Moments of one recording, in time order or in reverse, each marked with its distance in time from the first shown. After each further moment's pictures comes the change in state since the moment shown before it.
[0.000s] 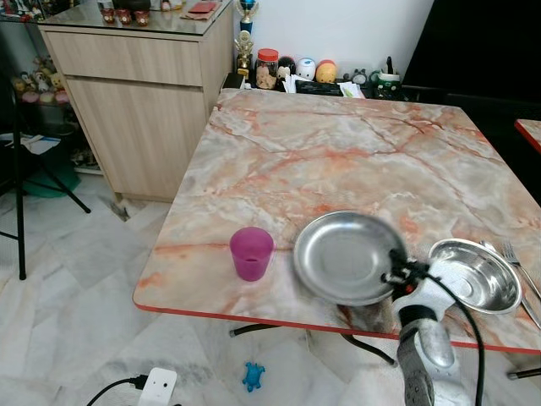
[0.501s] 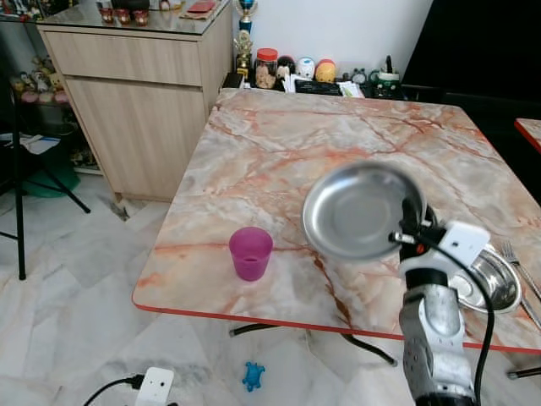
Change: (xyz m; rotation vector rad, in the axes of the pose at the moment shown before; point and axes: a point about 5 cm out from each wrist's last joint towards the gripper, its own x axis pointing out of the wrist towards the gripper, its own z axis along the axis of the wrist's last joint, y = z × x) left arm -0.002 0.012 -0.001 -0.097 -0.009 0.084; right arm 0.022 0.025 0.048 0.224 -0.221 0.086
